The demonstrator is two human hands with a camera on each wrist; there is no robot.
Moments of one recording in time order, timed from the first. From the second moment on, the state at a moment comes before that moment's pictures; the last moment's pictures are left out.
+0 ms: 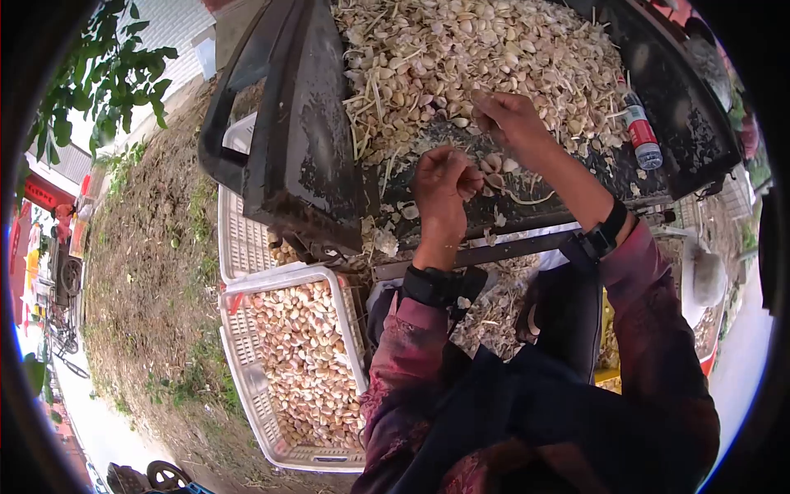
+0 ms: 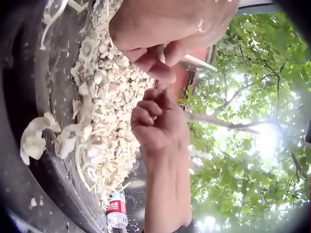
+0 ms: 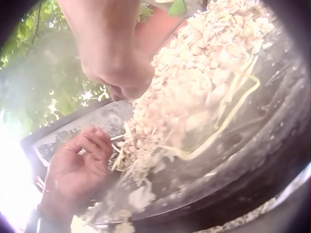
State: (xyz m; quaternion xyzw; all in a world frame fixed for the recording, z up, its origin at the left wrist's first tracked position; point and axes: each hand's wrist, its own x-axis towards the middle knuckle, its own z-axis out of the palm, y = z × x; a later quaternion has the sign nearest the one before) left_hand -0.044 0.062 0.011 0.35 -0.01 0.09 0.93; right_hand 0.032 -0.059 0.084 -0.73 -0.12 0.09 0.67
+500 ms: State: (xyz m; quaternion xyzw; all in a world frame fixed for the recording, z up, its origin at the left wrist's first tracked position) left_hand -0.022 0.081 -0.002 0.27 0.08 0.05 0.96; right_hand 0.095 -0.026 0.047 -0.96 -0.27 -0.02 -0.05
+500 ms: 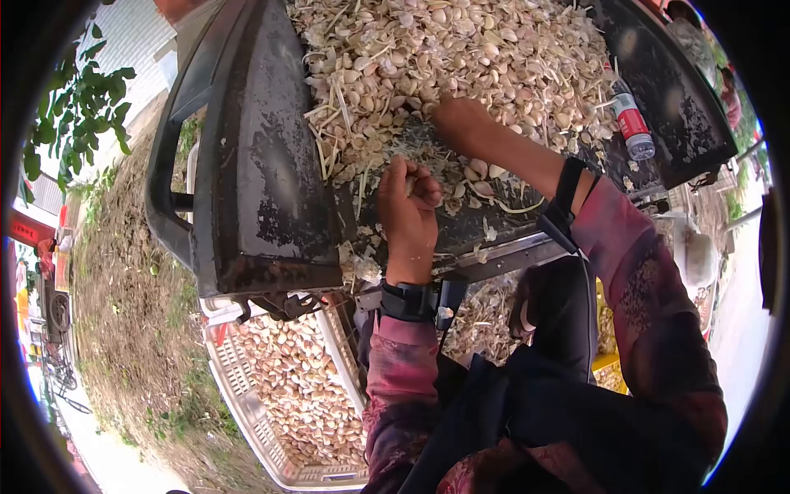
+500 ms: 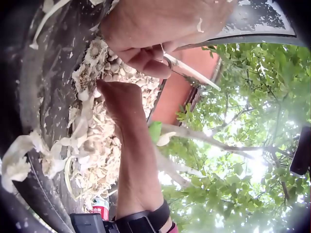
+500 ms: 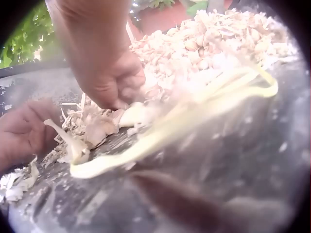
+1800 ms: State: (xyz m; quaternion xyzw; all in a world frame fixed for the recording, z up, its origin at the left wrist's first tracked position) left_hand -0.144 0.060 0.113 0.11 -0.43 -0.02 0.90; right_hand 0.135 -0.025 0.035 -0.94 -0.32 -0.08 0.01
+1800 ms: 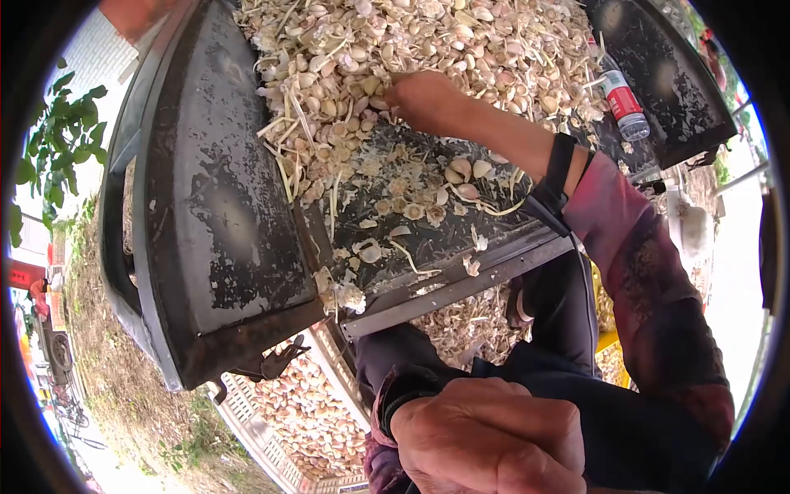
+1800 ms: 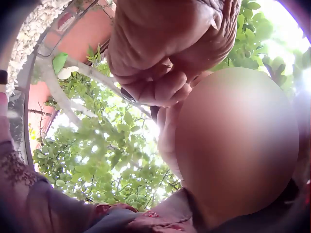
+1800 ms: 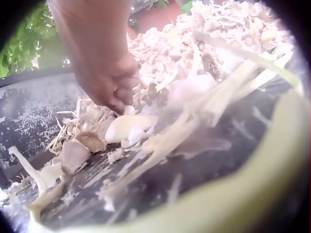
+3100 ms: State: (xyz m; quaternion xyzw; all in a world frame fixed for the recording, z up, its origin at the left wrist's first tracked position) left_hand -0.033 0.039 0.015 0.46 0.05 0.21 0.86; right_hand 0.026 -0.059 0.054 -0.63 -0.09 0.20 0.75
